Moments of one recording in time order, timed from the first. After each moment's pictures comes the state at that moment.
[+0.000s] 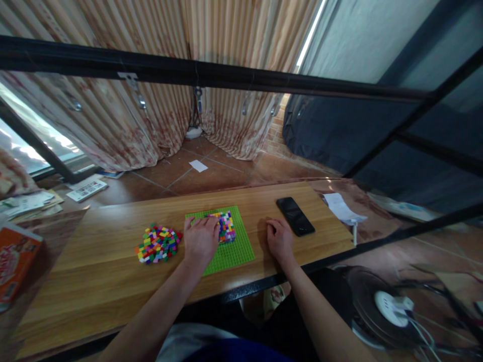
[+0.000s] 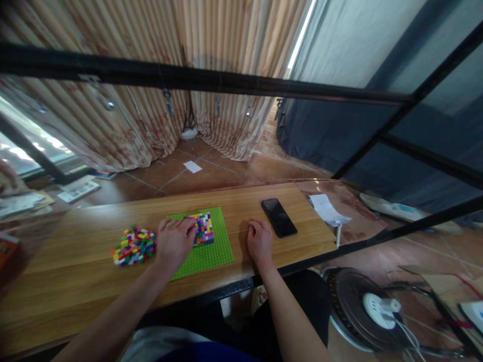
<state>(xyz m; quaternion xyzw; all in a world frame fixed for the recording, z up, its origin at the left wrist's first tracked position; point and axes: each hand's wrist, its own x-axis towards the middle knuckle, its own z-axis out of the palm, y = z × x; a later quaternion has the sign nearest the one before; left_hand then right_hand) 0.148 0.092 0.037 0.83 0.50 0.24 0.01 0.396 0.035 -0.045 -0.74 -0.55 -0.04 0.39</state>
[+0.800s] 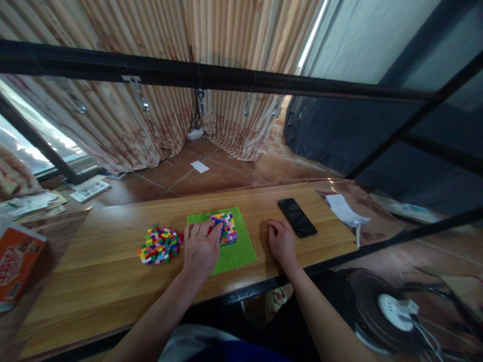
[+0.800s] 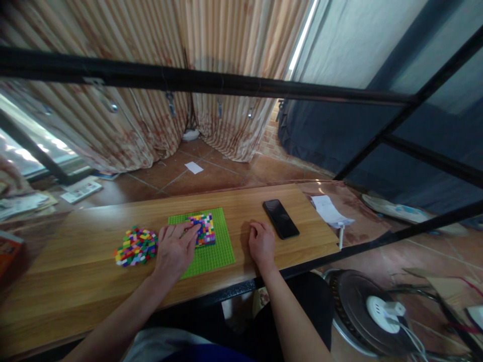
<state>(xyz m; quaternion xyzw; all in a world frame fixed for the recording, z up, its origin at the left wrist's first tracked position) 0.134 0.078 0.022 0.85 0.44 0.29 -0.06 0.395 0.034 -0.045 -0.73 -0.55 -0.04 0.39</state>
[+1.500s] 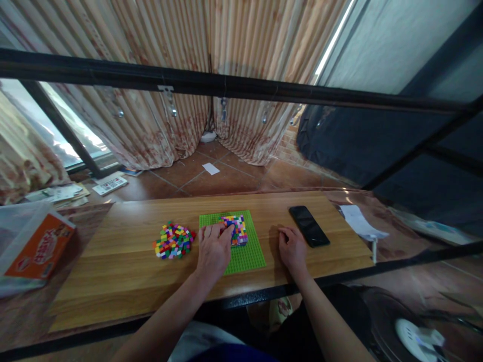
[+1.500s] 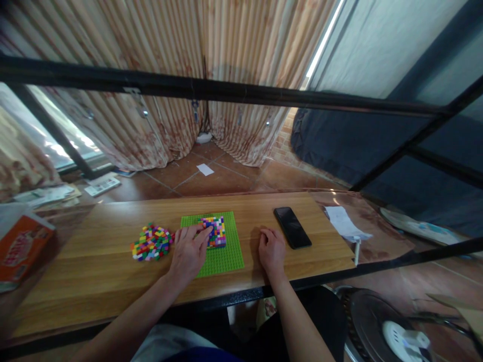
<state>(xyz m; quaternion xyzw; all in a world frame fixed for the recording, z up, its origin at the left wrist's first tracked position) 0.138 0.071 0.014 0.83 0.47 0.31 0.00 0.398 0.033 -0.048 -0.73 -0.56 -0.06 0.38</state>
